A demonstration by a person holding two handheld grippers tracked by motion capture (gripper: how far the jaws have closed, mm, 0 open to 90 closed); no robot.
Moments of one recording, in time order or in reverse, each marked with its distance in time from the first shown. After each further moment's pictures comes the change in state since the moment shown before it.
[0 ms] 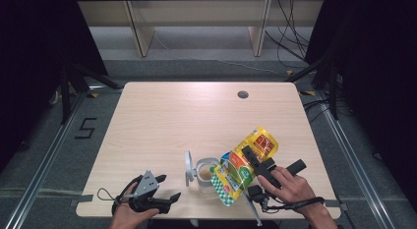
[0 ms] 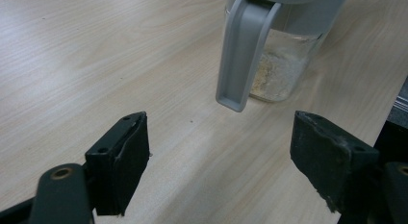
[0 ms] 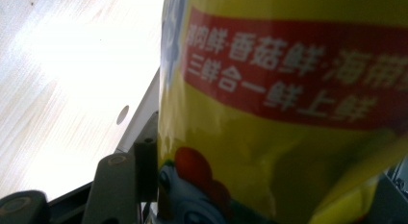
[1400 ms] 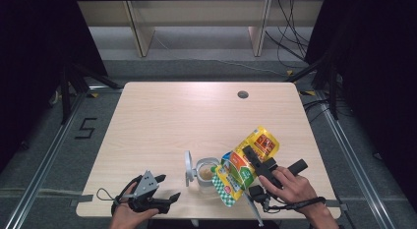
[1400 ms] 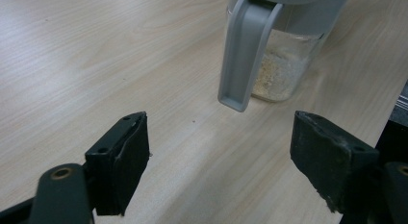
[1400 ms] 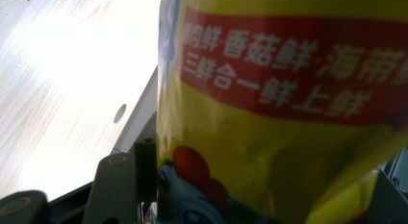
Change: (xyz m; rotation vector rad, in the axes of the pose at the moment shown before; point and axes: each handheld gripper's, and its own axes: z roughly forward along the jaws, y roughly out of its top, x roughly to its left) left arm 0.003 0.002 -0.001 0.004 0.008 0.032; right arm 0.000 -0.003 -0.002 0.002 -0.010 0.002
